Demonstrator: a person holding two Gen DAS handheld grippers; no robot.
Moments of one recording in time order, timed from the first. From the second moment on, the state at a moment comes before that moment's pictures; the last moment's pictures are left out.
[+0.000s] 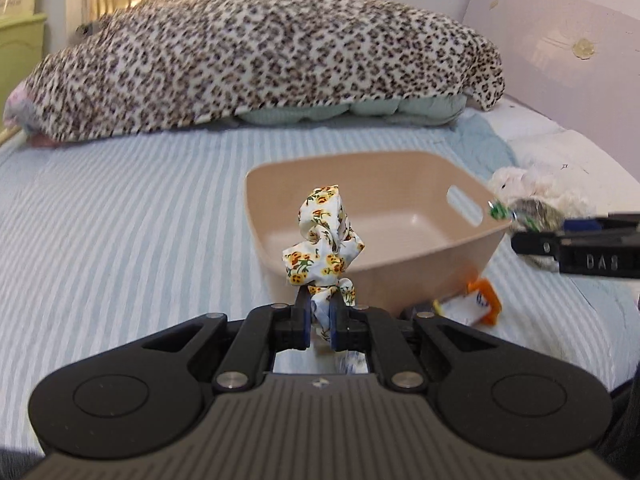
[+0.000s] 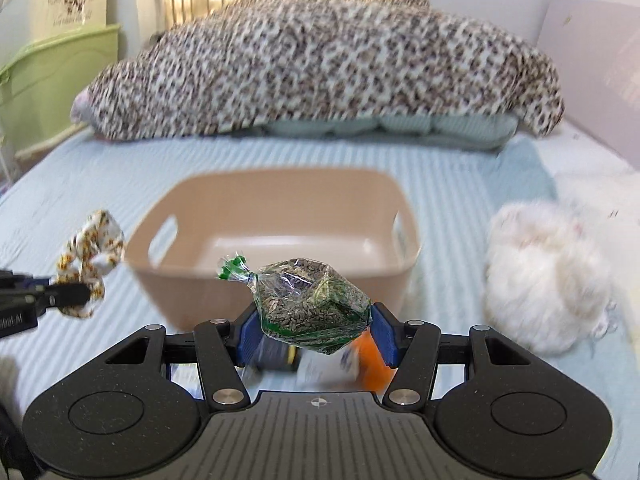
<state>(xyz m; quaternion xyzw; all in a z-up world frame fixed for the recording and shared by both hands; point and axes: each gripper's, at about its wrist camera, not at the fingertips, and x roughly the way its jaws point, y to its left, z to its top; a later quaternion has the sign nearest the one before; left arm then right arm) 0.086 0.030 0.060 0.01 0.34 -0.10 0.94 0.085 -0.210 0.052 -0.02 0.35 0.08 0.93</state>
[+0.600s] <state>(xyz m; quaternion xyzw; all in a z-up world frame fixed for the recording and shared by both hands) 0.204 -0.017 0.005 0.05 0.38 -0.05 0.92 0.193 -0.201 0.031 -0.06 0.36 0.07 0.93</state>
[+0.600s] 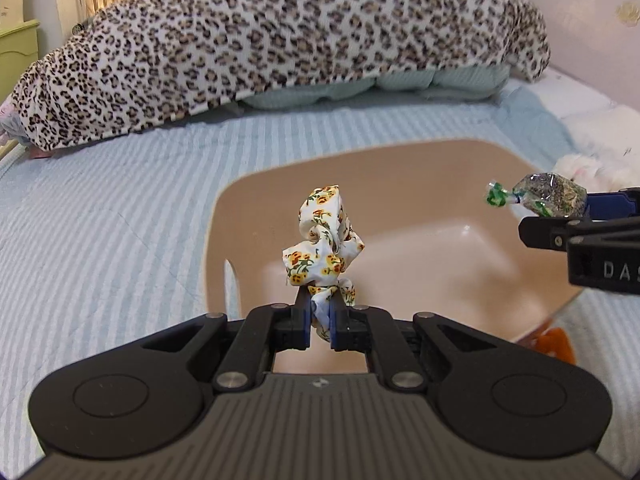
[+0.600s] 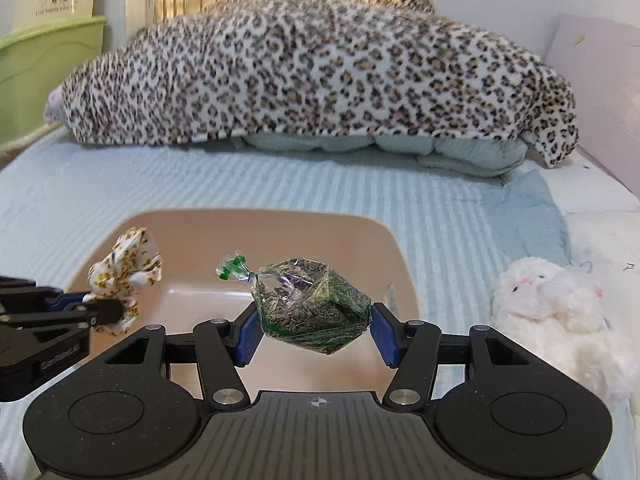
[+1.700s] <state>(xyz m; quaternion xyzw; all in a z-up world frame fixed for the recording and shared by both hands) 0.120 -0.004 0.008 0.04 0.44 -0.03 0.90 0.108 -0.236 0.005 -0.07 0.44 0.06 0.89</state>
